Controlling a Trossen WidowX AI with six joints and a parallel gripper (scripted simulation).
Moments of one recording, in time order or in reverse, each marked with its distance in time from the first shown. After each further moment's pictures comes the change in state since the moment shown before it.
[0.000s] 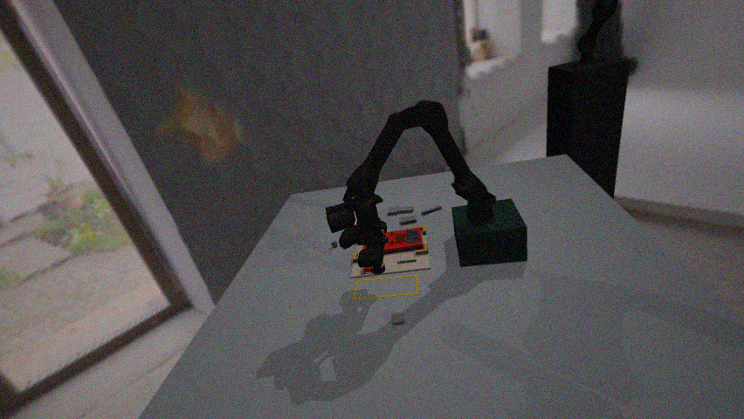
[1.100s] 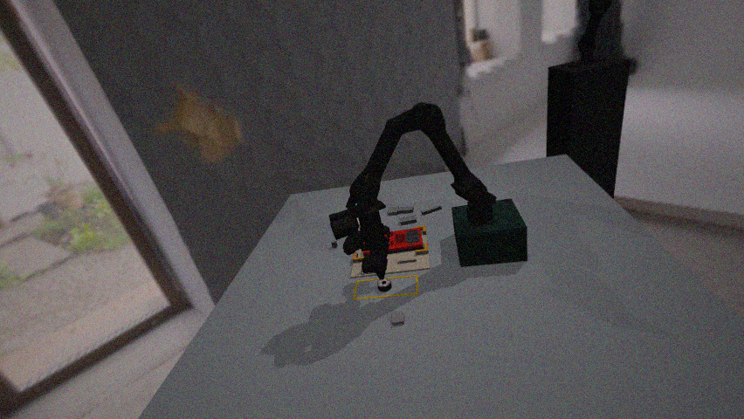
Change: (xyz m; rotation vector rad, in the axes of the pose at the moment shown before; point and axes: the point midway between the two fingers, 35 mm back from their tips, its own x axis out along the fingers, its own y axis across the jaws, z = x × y) arm 0.021 -0.004 -0.007 0.000 0.021 -0.010
